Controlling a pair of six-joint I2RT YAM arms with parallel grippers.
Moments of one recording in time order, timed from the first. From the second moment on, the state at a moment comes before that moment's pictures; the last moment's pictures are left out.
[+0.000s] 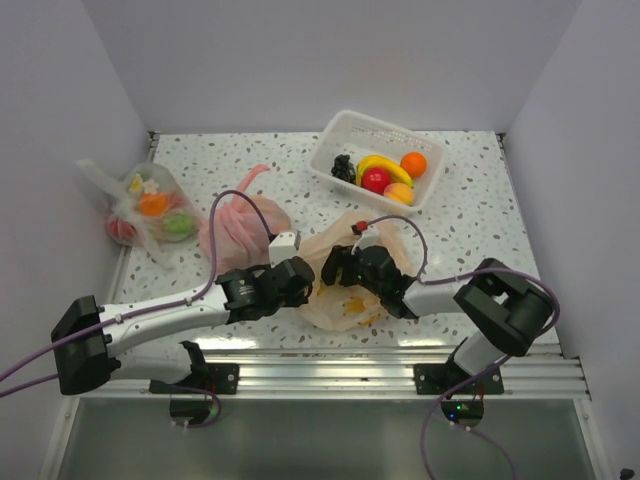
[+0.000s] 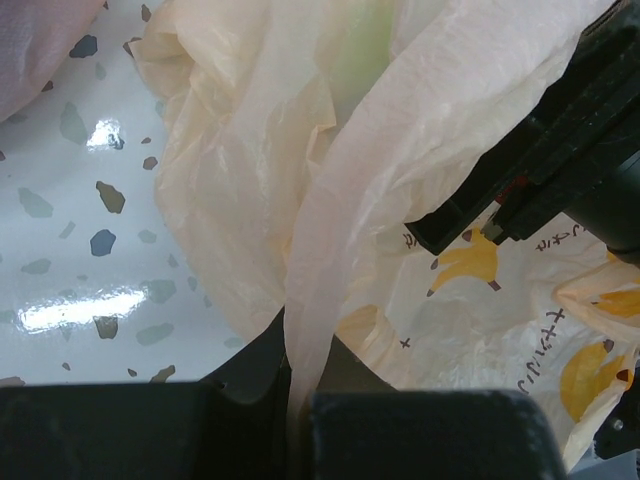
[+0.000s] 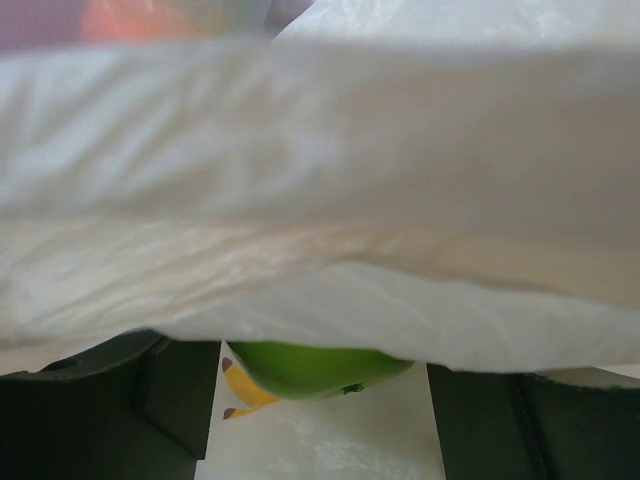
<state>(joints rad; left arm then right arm) -1.09 1.20 0.82 -0.54 -0.47 -0.97 0.81 1.58 0.50 0.67 0.11 0.62</state>
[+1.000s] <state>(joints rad) -0.99 1.18 0.84 -0.57 -0.53 -0.86 0.81 0.96 1.03 -0.39 0.00 0.26</state>
